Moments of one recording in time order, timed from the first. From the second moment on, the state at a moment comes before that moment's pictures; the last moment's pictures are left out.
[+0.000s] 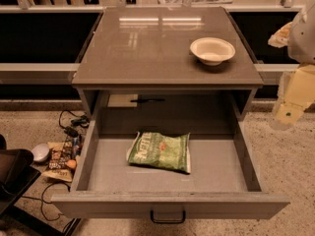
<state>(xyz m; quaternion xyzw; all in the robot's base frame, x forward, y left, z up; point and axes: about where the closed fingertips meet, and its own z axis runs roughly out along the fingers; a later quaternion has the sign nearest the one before) 0.438 -0.217 0.976 -0.60 0.78 -0.03 0.16</state>
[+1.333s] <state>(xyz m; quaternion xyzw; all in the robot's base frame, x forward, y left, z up) 0.455 -0.207 0.882 -0.60 0.78 0.01 0.17</state>
